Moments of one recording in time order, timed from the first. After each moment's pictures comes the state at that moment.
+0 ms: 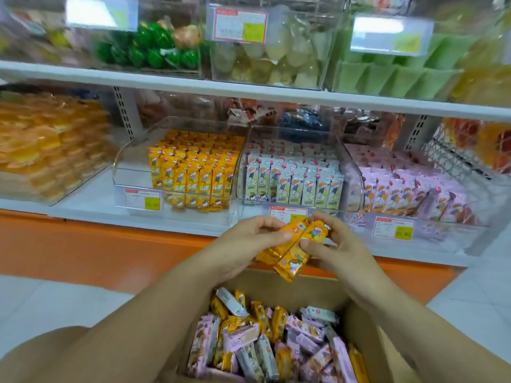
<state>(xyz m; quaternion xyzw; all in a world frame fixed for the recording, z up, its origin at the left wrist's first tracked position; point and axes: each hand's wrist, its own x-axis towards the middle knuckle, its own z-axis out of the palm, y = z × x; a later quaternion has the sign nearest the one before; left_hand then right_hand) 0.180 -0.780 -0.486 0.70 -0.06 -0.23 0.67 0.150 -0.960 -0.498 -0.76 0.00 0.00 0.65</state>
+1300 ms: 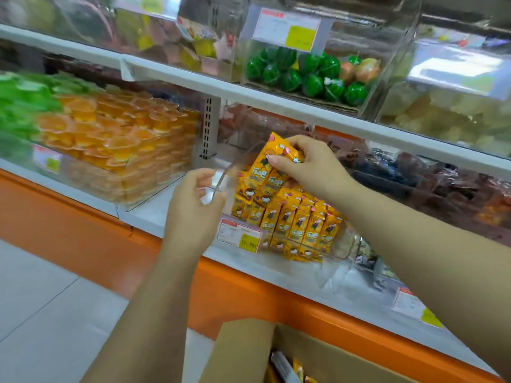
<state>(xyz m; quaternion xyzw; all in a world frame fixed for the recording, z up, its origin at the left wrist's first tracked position) 0.252 -0.555 -0.479 0.75 0.09 0.28 0.60 0.339 -0.718 -0.399 -0.86 -0.27 -0.08 0.42</state>
